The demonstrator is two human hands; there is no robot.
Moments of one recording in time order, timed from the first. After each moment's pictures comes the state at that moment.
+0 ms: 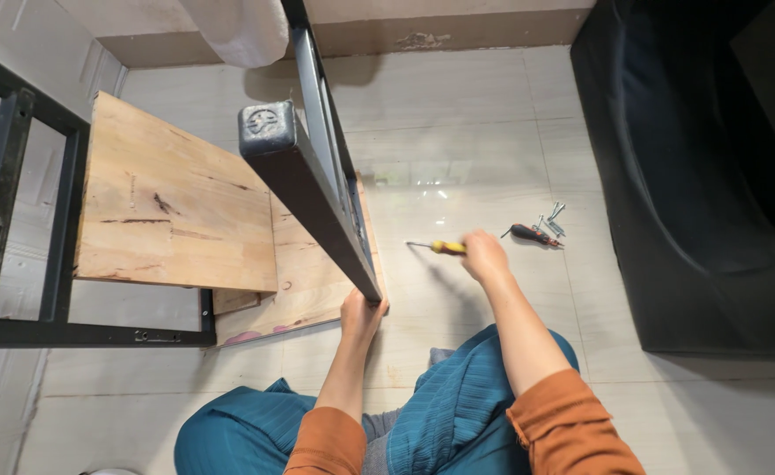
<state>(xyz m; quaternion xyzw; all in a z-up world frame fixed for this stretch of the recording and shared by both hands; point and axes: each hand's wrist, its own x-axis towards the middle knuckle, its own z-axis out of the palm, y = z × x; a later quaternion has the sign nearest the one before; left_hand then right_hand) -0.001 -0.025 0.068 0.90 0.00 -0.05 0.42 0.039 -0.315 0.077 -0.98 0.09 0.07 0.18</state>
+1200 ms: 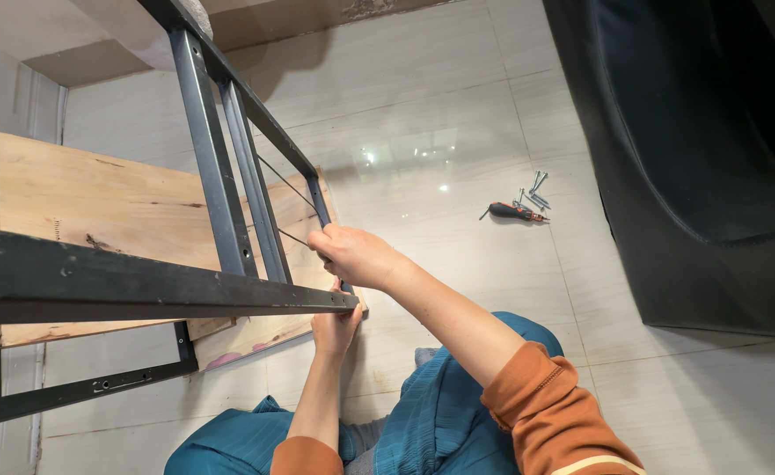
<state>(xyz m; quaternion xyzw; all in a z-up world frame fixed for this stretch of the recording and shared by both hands) 0.005 -0.036 0.049 0.92 -0.05 -0.02 0.39 0.081 -0.209 0.182 -0.89 -0.27 -0.05 0.38</state>
